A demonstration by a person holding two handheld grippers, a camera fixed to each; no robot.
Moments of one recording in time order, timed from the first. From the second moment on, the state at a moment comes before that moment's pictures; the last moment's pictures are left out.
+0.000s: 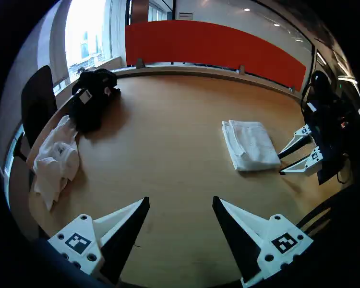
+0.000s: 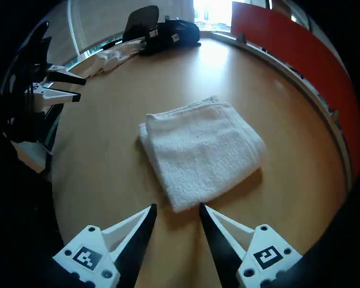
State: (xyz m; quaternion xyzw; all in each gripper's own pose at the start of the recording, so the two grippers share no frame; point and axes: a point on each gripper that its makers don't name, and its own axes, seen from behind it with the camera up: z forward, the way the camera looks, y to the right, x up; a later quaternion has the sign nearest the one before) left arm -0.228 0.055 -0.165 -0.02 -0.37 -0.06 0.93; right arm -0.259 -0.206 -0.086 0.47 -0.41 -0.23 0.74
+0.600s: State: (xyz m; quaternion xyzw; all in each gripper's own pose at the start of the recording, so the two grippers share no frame) left arm -0.229 0.056 -0.167 -0.02 -0.37 -0.05 0.93; right arm -0.263 -0.205 -0.083 0.44 -0.42 -0.22 0.76
